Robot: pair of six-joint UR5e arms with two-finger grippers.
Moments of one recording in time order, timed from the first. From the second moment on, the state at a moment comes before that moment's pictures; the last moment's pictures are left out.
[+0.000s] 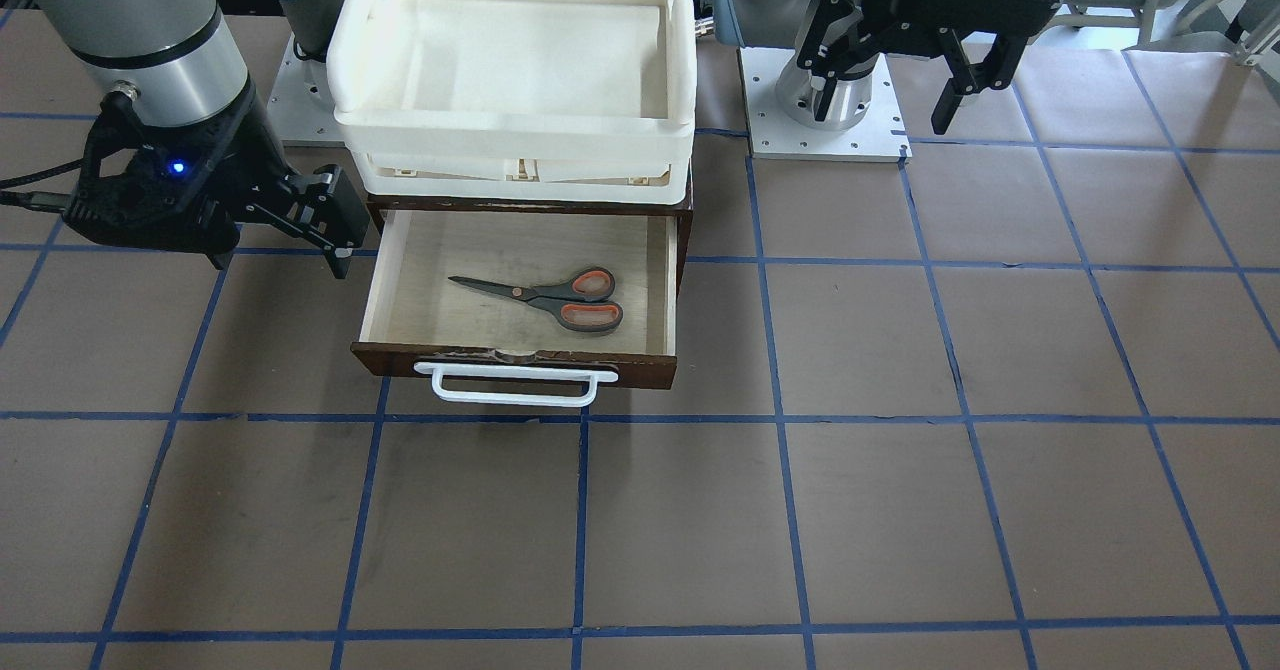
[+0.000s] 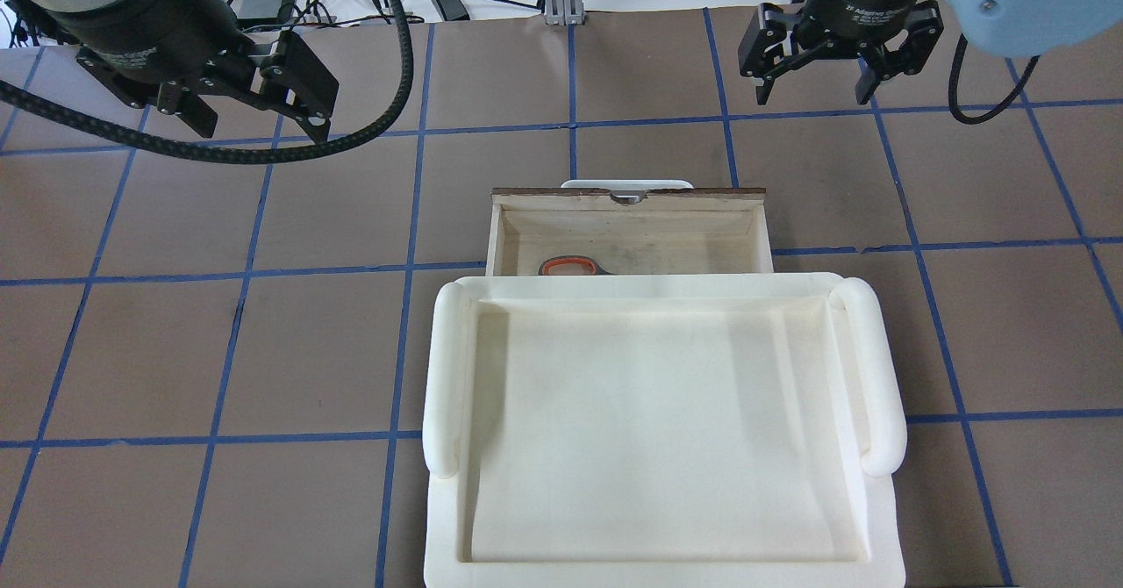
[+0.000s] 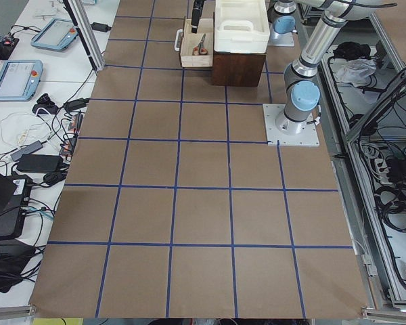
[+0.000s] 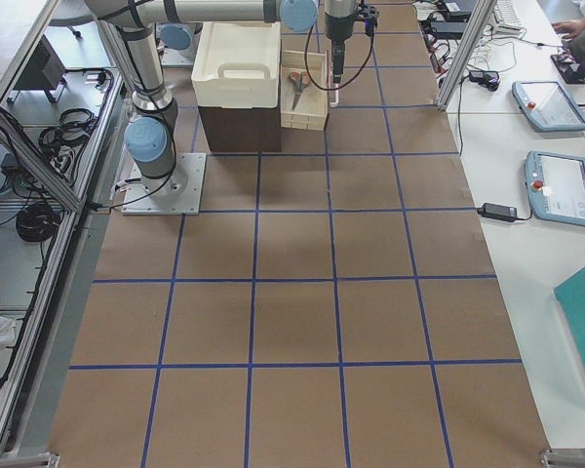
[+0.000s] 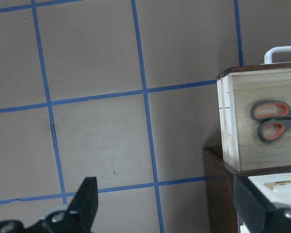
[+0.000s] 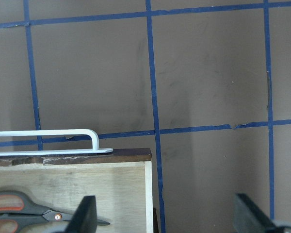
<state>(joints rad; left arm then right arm) -1.60 -1.47 -1.48 -1.65 1.57 0.08 1.59 -1.46 1.46 -1.64 -1.59 0.08</state>
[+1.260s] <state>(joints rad) -1.60 -1.45 -1.48 -1.66 1.57 0.07 1.59 -1.46 1.46 -1.64 -1.61 0.08</state>
